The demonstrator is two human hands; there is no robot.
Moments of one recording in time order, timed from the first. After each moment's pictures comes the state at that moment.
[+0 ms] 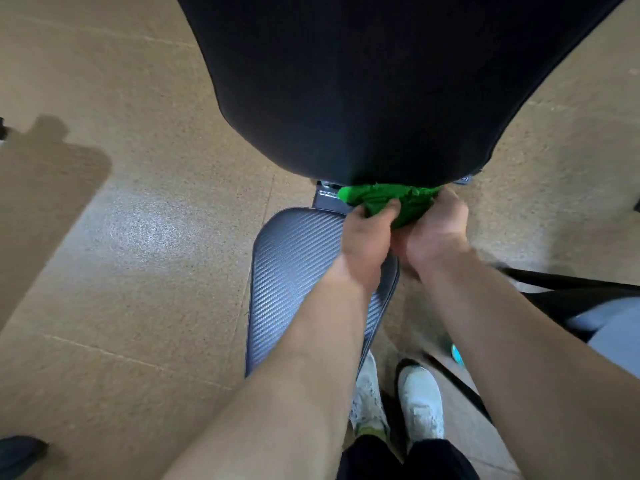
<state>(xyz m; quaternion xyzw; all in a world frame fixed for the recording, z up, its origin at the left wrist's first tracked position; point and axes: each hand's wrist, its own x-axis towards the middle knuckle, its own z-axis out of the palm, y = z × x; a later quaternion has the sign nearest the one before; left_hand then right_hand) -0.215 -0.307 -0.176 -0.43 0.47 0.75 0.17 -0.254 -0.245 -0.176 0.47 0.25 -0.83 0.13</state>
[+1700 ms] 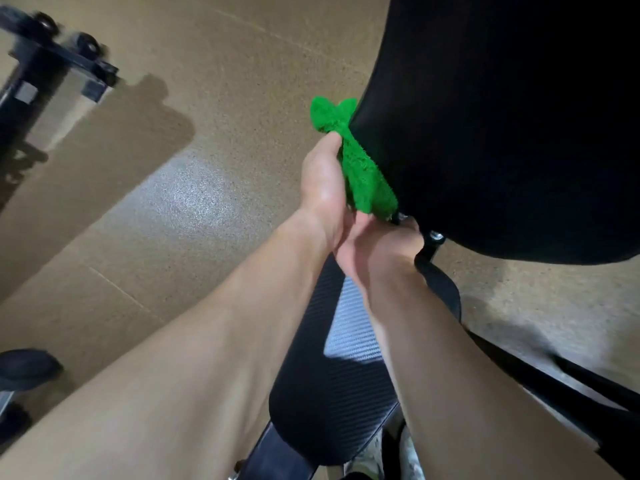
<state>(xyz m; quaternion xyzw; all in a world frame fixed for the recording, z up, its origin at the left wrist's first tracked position) -0.265 -0.461 -0.126 -0.47 0.39 0.79 0.00 -0.243 -0.394 -0.155 0.51 0.27 -0.78 0.26</state>
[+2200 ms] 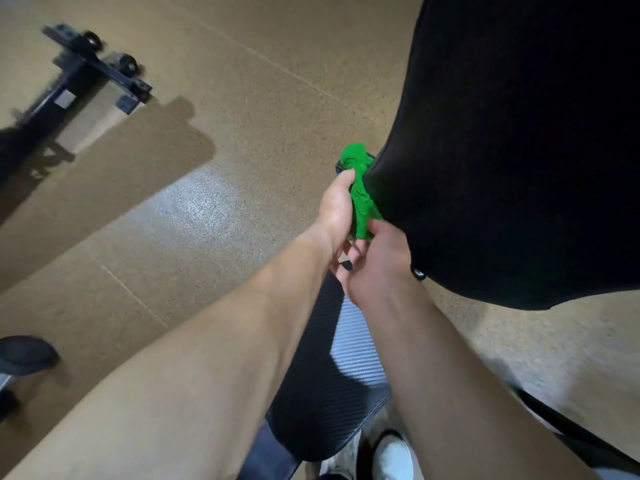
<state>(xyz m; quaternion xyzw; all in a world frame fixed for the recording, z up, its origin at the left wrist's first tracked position) -0.264 -0.462 -0.058 -0.45 0.50 0.73 0.09 -0.252 -0.399 -0.068 0.44 0.42 -0.70 0.37</state>
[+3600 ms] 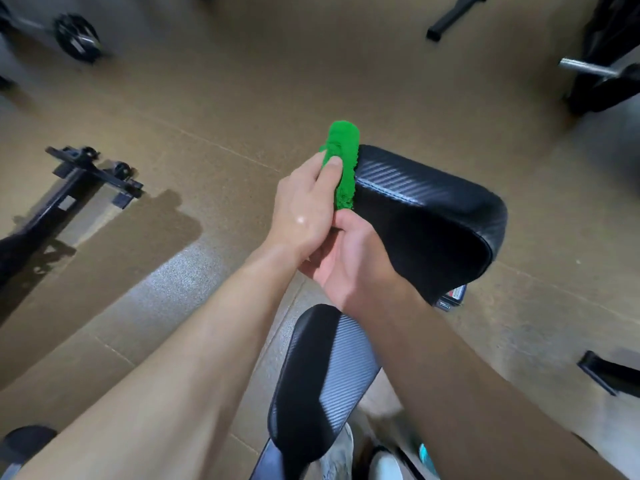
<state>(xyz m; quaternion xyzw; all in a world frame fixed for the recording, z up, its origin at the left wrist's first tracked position) -0.289 -0.441 0.178 -0.21 0.83 0.50 -0.11 -0.278 -0.358 0.162 0.17 0.37 -0.80 0.43</state>
